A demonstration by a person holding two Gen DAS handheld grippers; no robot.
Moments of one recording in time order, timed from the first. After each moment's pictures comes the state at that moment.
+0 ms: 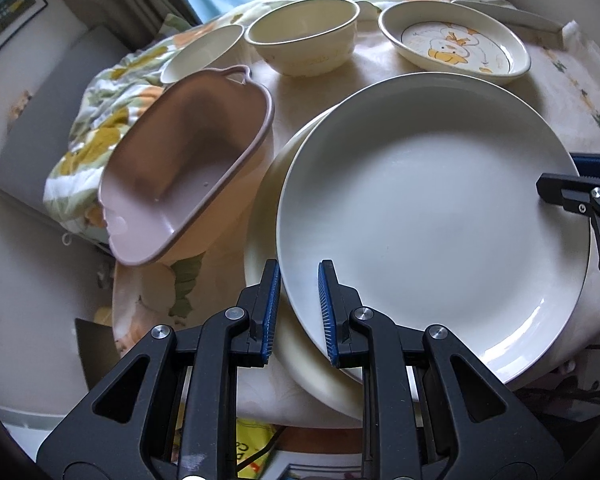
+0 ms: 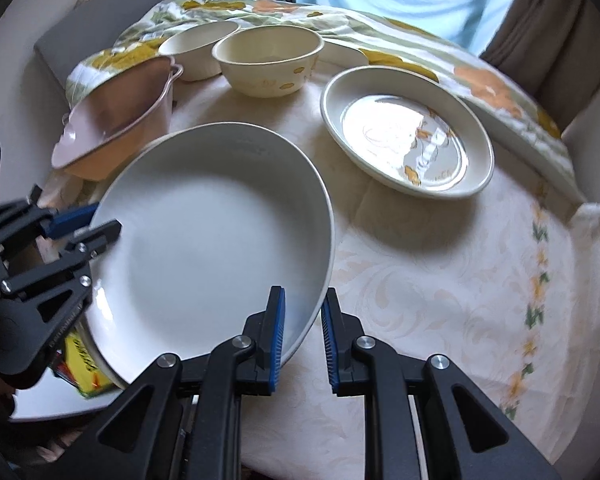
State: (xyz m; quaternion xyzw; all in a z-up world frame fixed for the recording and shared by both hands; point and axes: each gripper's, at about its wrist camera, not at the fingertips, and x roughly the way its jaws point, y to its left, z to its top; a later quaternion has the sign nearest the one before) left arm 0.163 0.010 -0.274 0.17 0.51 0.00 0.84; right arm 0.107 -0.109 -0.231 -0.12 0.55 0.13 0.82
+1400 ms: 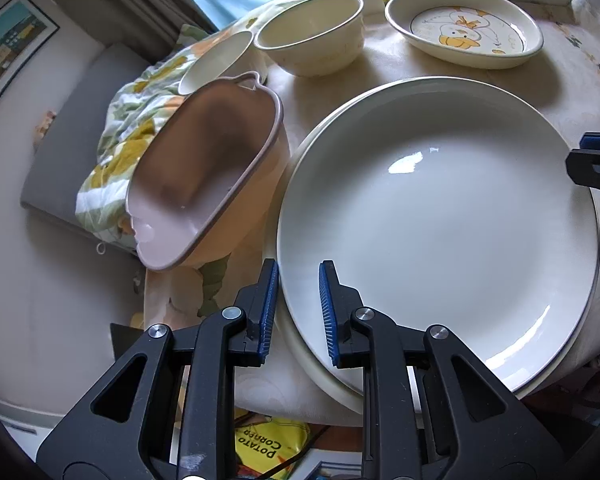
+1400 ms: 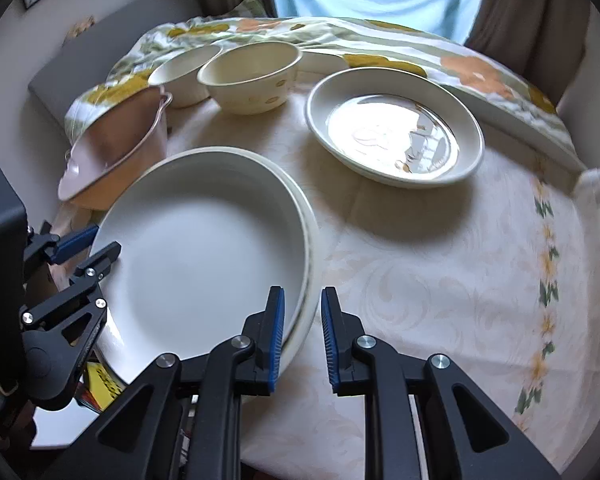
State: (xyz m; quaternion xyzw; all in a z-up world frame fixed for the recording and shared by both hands) left arm 0.162 0.001 -0.275 0.22 0.51 0.04 0.83; right arm 0.103 -0.132 -0.228 -0.02 0.54 0.12 0.84
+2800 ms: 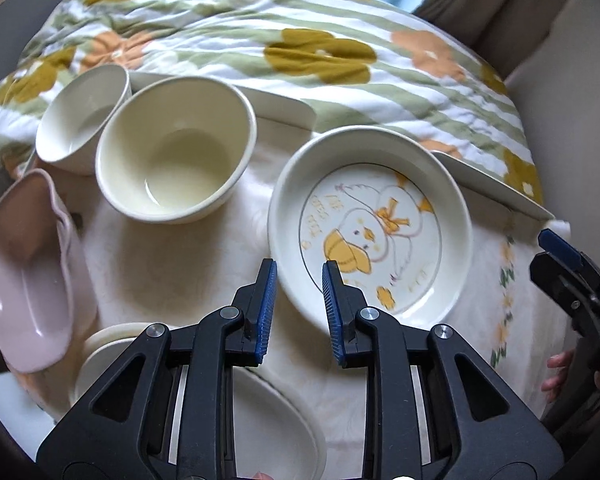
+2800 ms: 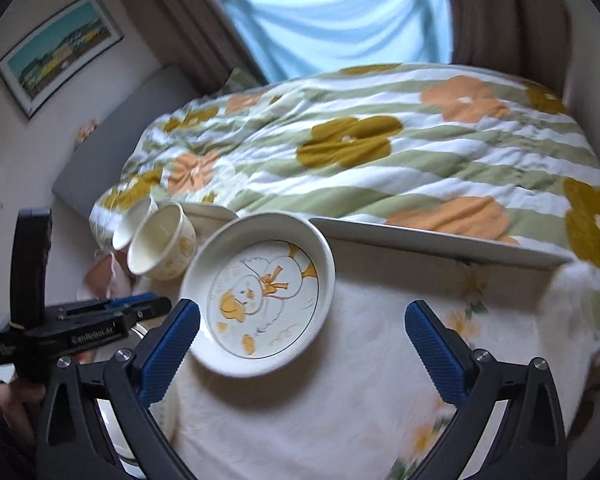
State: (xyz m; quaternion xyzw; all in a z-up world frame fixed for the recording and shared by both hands) left arm 0.324 -0.079 -0.245 -0.09 0.56 -0.02 0.82; right arm 0.252 -0.300 -0.190 0.08 0.47 0.21 0.85
